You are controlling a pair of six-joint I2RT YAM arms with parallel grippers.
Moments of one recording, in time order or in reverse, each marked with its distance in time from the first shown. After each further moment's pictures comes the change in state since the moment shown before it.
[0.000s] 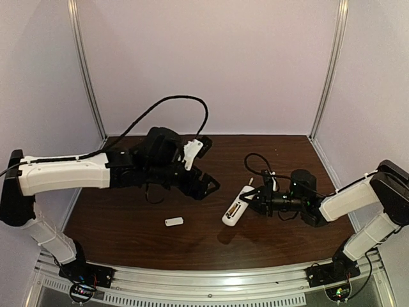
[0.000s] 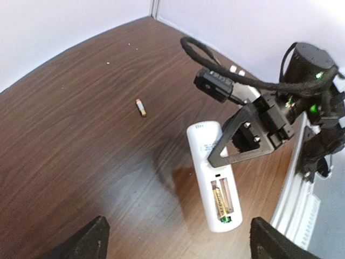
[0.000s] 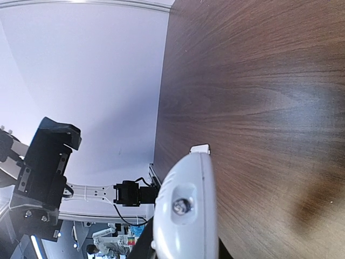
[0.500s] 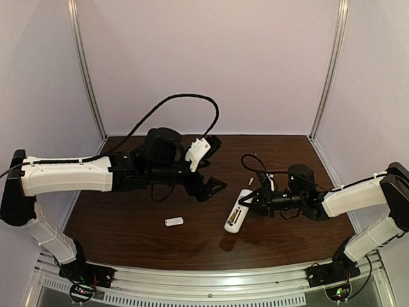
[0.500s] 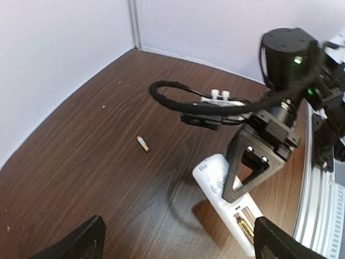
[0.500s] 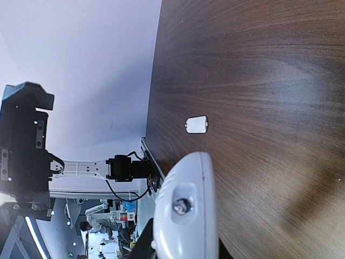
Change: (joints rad) left arm -0.016 -0.040 -0.082 0.210 0.003 0.295; right arm -0.003 -0.083 0.075 -0.283 -0.126 -0.124
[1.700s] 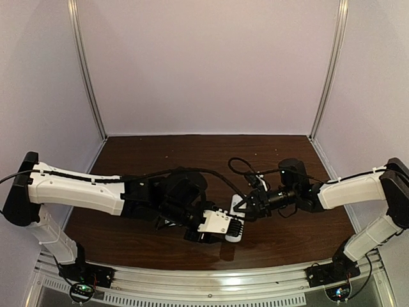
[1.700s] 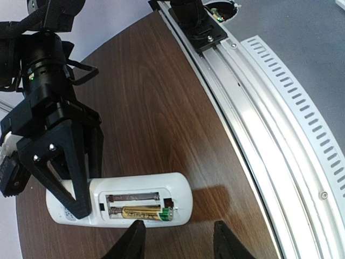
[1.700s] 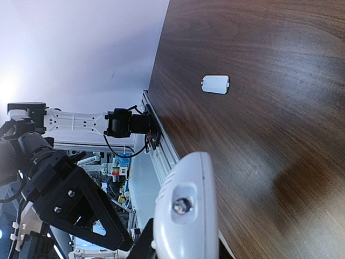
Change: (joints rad) left arm -0.226 0.072 -0.035 -0.178 0.177 0.659; right arm 0.028 0.033 0.130 -0.233 -0.193 -0.212
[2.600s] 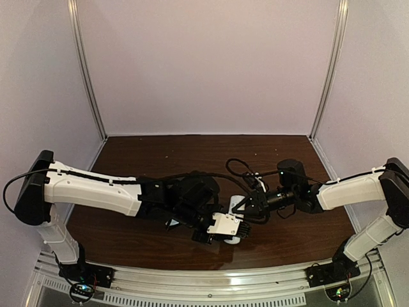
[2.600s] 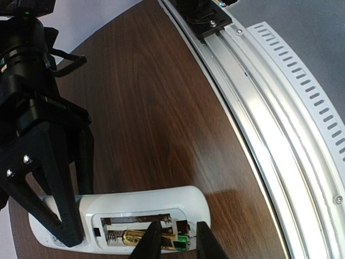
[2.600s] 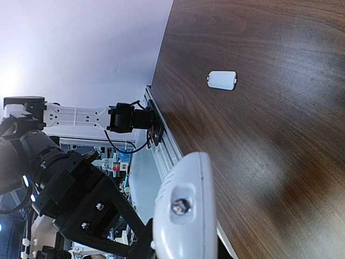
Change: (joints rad) left arm 0.000 0.121 0.077 -0.013 -0.018 0.003; right arm 0.024 0.005 0.000 0.021 -0.007 0.004
